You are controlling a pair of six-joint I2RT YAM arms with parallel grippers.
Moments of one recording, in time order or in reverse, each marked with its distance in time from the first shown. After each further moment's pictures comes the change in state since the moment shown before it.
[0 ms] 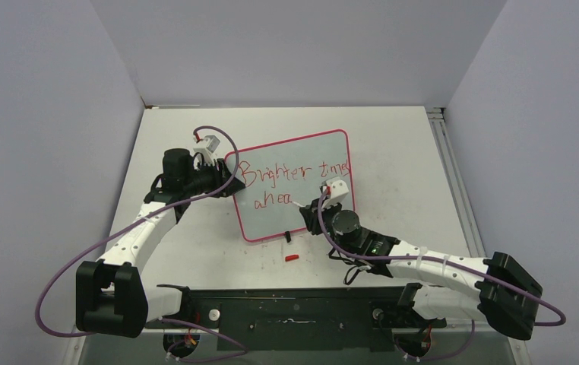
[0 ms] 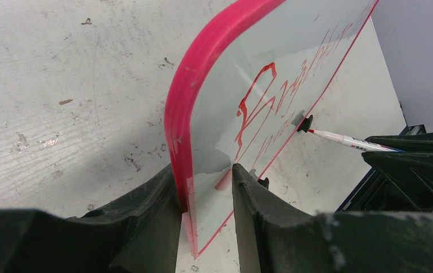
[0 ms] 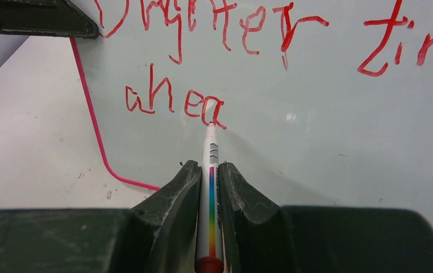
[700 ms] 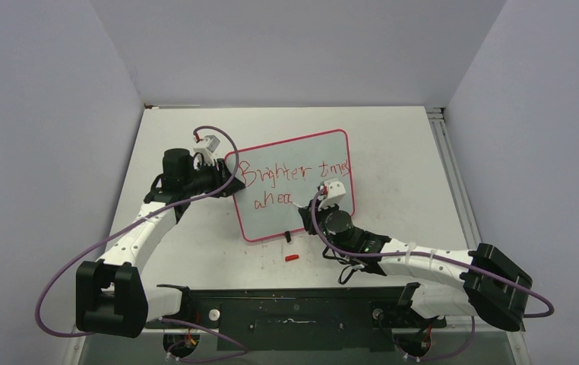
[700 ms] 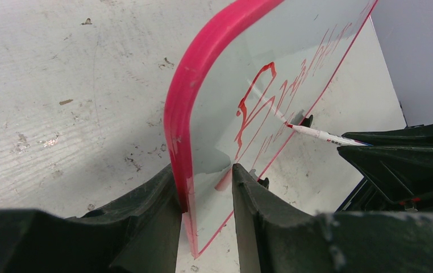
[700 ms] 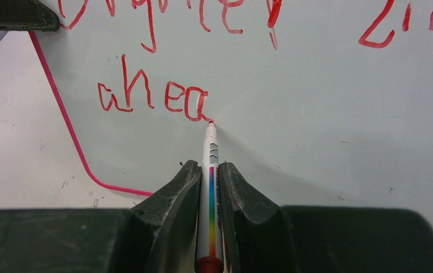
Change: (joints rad) left arm 0.000 0.000 0.000 0.000 0.000 0.000; right arm 0.000 0.097 -0.008 0.060 0.058 0.063
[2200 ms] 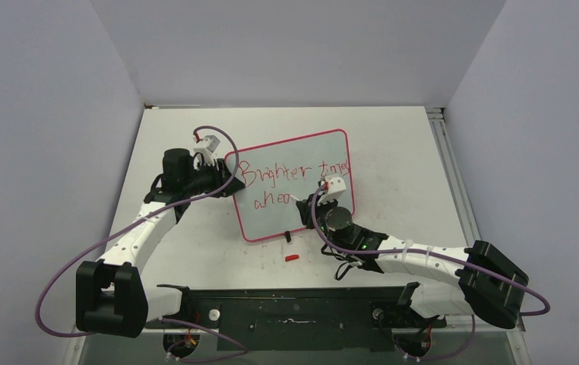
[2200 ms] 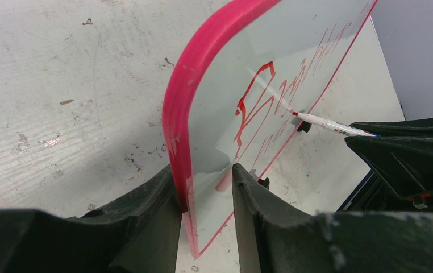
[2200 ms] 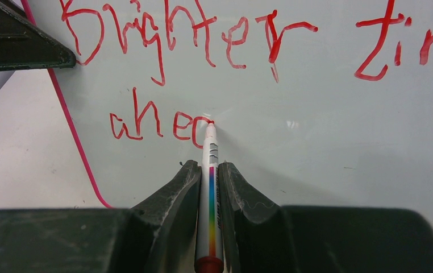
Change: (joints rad) left arm 0.000 0.000 0.000 0.000 0.000 0.000; right arm -0.015 0.031 0.023 0.074 0.003 -0.010
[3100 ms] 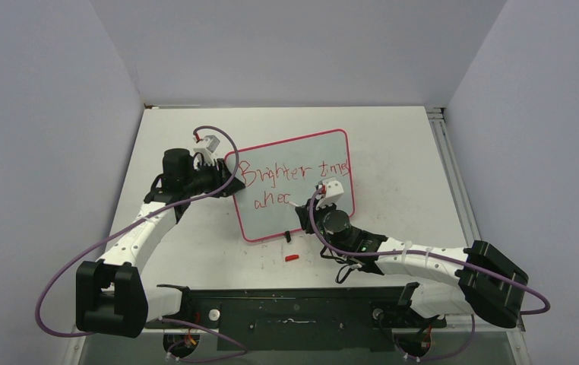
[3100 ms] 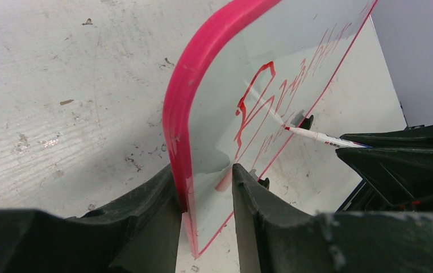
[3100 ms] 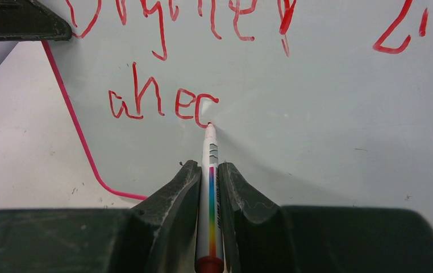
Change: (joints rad) left arm 0.000 0.000 0.000 0.000 0.000 0.000; right arm 0.021 0.000 -0.013 -0.039 -0.009 0.021
